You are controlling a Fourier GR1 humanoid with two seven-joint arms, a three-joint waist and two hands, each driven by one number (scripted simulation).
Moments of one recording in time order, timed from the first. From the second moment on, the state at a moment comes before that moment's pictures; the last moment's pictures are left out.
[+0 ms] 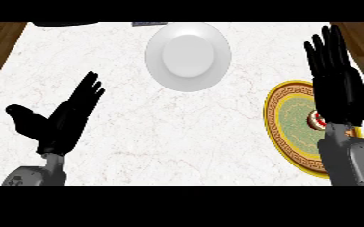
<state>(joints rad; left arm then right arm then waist) -0.09 0.35 -0.17 -1.60 0.41 0.14 0.17 -0.28 -0.29 0.01 -1.63 -0.37 -0.25 0.02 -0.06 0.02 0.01</state>
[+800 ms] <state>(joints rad) -0.05 0.40 -0.12 -1.38 0.23 0.10 -0.11 -0.12 -0.34 0.04 -1.41 -0.02 -0.44 -0.20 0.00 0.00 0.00</state>
